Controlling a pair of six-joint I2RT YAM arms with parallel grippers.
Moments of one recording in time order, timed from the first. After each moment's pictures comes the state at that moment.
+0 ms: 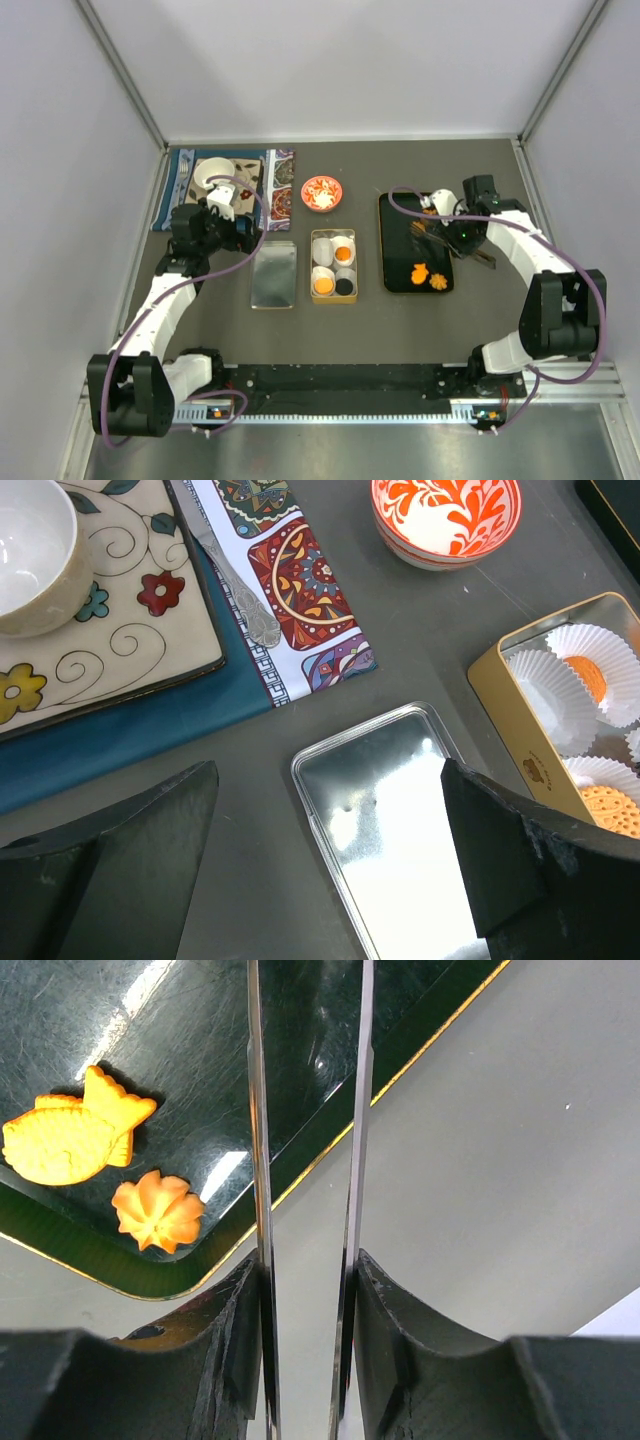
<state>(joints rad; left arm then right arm) -0.03 1.08 0.67 -0.03 0.38 0.10 0.08 1.47 1.04 -0.75 -0.10 -0.67</state>
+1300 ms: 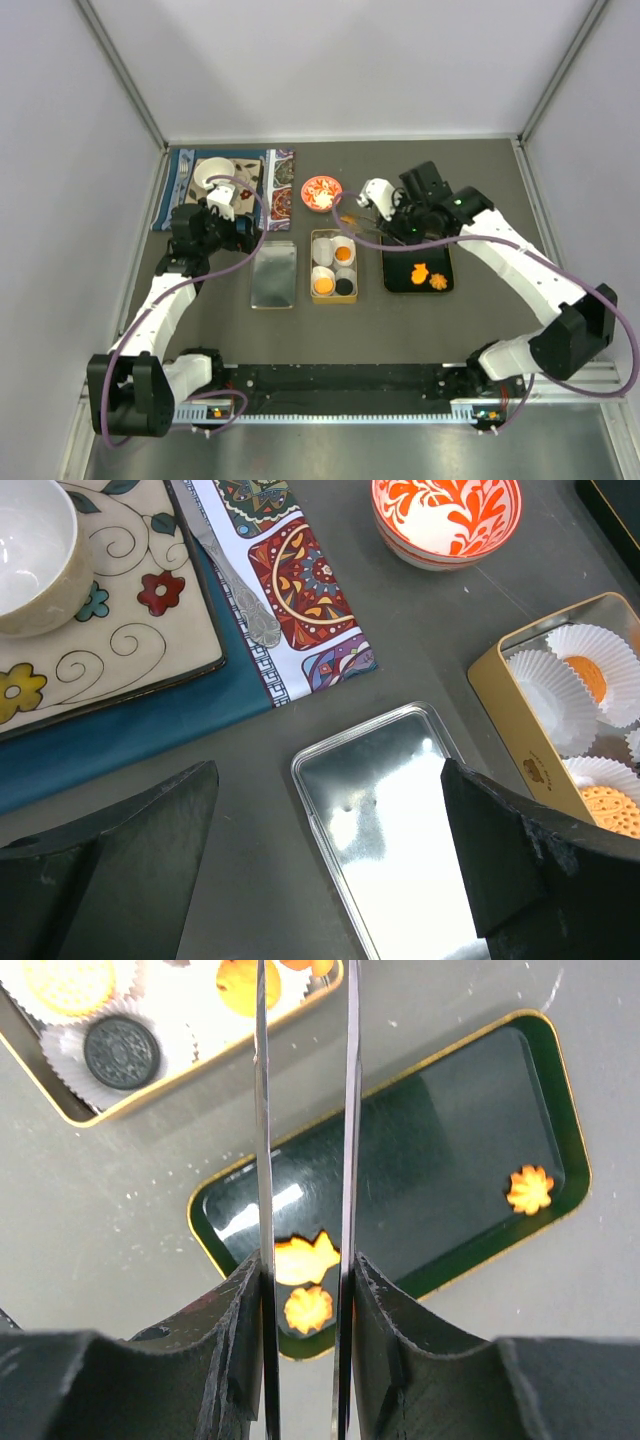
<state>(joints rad) -0.03 1.08 0.67 -0.03 0.38 0.10 0.56 1.37 1.31 -0.89 -0.11 -0.54</state>
